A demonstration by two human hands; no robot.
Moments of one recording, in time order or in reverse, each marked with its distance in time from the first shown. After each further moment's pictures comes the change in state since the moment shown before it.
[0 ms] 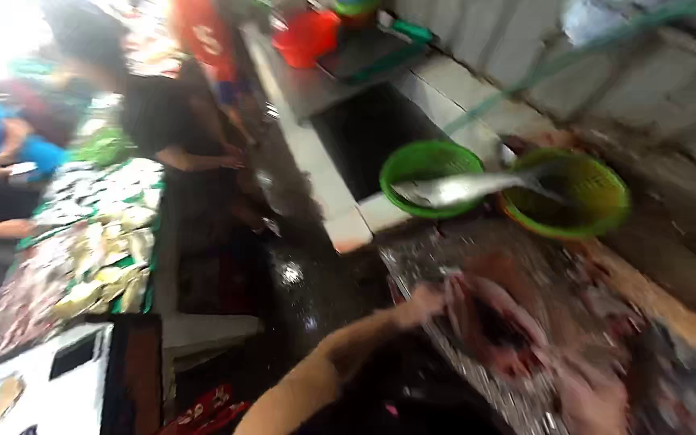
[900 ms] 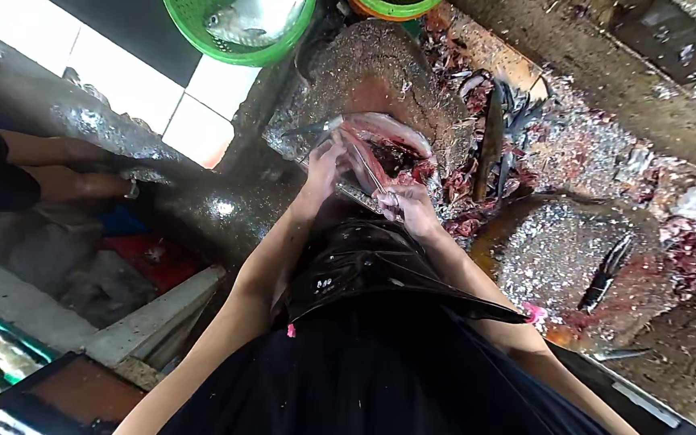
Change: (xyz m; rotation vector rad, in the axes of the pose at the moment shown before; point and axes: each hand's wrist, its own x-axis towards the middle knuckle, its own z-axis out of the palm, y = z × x) left_hand 0.043 -0.029 0.011 -0.315 -0.044 -0.055; right_hand -0.030 -0.031 0.073 0.390 -0.214 0.385
